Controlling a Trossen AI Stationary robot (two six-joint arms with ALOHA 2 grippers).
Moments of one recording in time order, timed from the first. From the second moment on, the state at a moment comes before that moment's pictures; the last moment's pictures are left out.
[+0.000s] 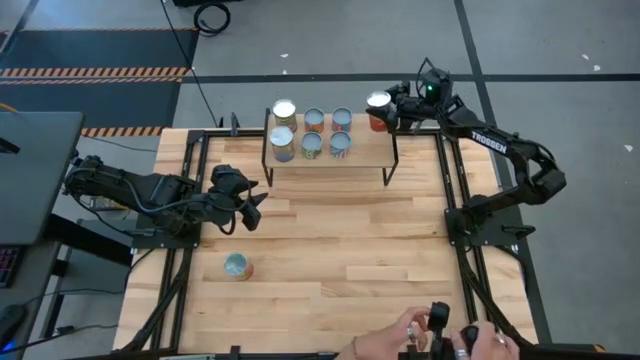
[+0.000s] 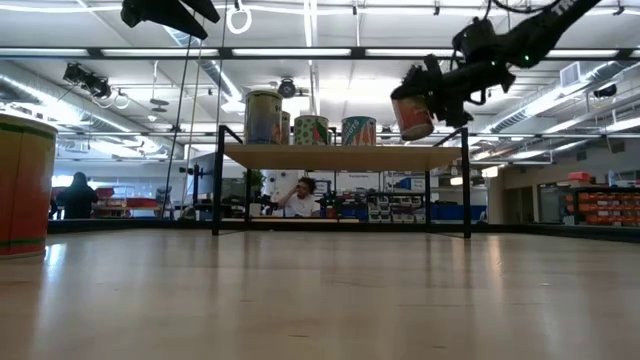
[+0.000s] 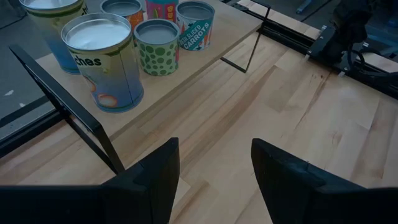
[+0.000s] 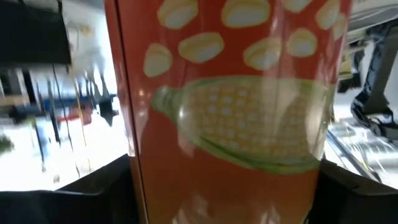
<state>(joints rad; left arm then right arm) -0.30 1.05 1.09 -0.80 -0.75 -0.74 -1.00 1.34 0.94 0.16 -0.63 3.14</state>
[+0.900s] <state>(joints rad) -0.30 1.05 1.09 -0.80 -0.75 -0.74 -1.00 1.34 0.74 0.59 -0.98 3.14</state>
